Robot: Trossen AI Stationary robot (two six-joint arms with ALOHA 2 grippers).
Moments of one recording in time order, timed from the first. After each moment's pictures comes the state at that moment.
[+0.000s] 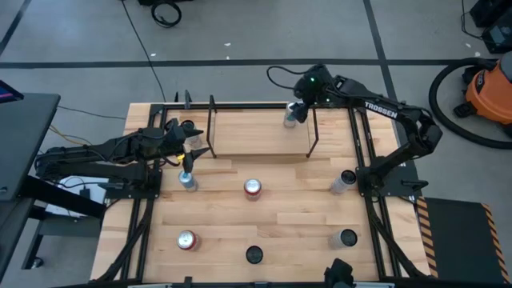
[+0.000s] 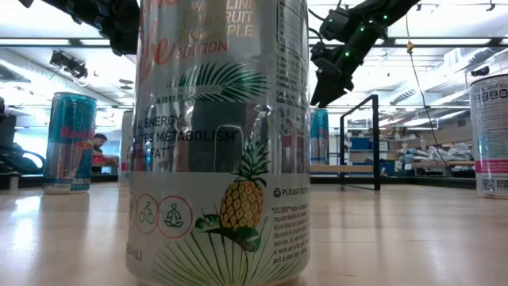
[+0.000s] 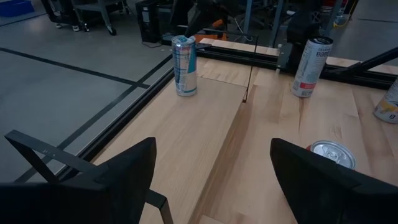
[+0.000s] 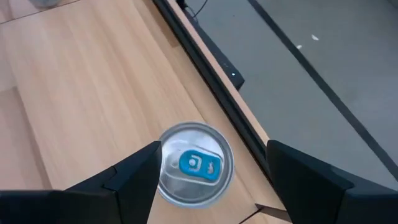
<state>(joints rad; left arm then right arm) 0.12 0.66 0.64 -0.29 -0.30 -0.10 -0.70 1.46 1.25 -0.60 -0.06 -0.18</state>
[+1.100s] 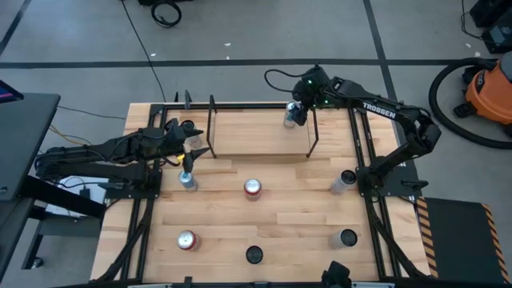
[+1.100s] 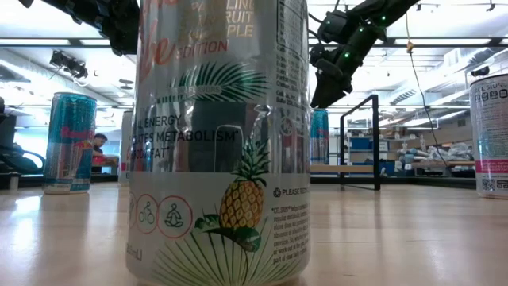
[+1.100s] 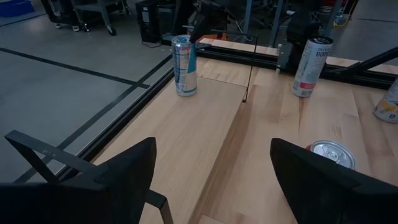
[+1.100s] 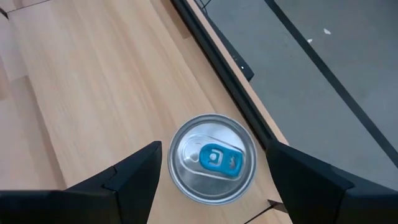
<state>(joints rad) 0.12 0.66 0.64 -0.29 -0.30 -0.09 -0.67 1.47 1.25 -0.62 -0.06 -0.18</state>
